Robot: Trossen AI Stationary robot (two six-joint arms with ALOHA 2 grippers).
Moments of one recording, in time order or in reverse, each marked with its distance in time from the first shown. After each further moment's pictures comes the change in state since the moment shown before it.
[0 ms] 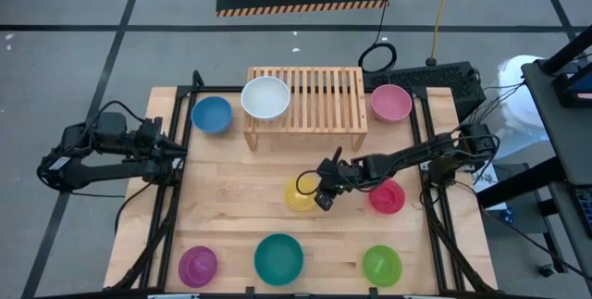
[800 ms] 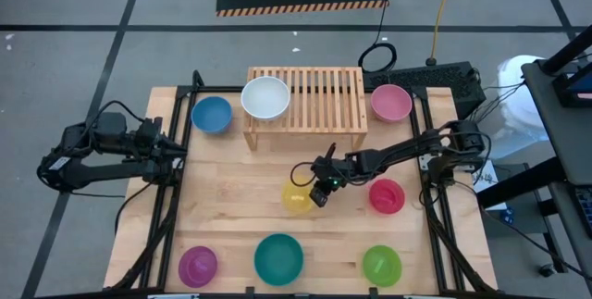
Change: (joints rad) left arm 0.000 0.000 0.000 0.000 0.000 -0.001; right arm -0.058 0.091 0.000 0.126 -0.130 -0.045
